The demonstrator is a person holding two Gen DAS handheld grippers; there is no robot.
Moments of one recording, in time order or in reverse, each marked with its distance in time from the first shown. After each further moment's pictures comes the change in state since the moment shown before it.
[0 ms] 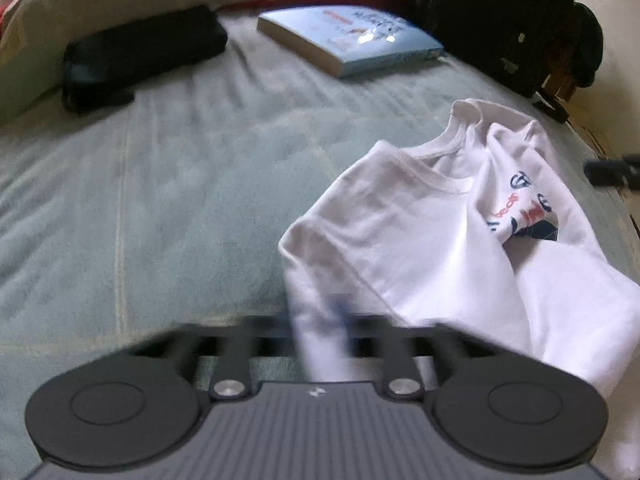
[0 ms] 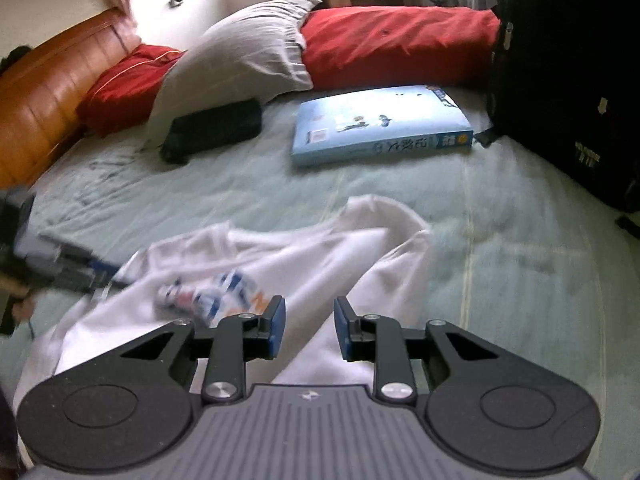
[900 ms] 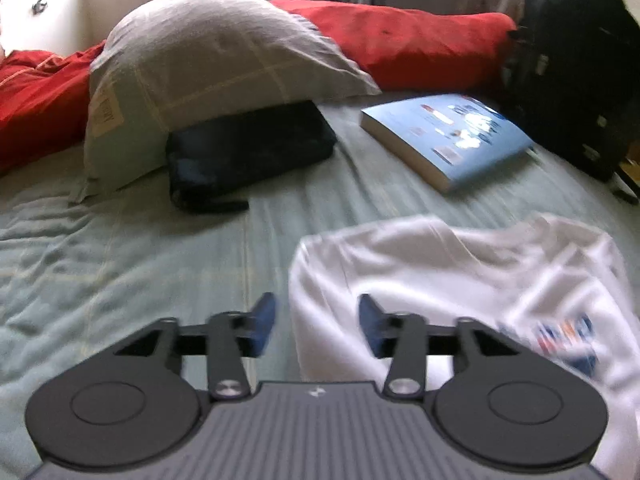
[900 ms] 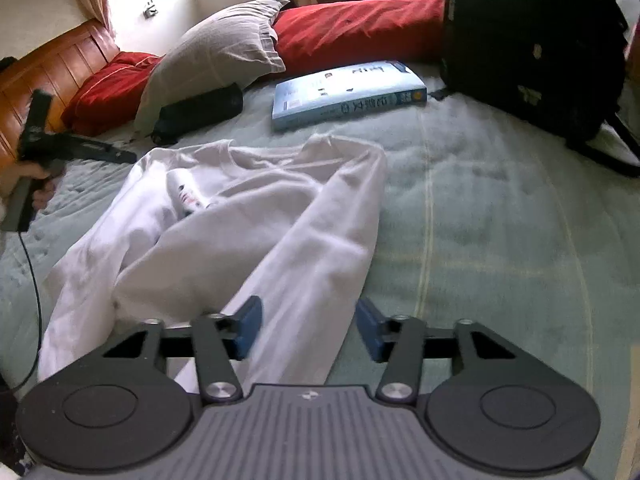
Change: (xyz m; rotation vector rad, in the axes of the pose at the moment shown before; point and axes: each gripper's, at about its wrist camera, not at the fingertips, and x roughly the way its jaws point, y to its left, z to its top) left arm -0.041 0.034 0.048 -0.048 -0.169 0.233; right arm -0.047 0.003 -0.087 0.099 -0.018 -0.060
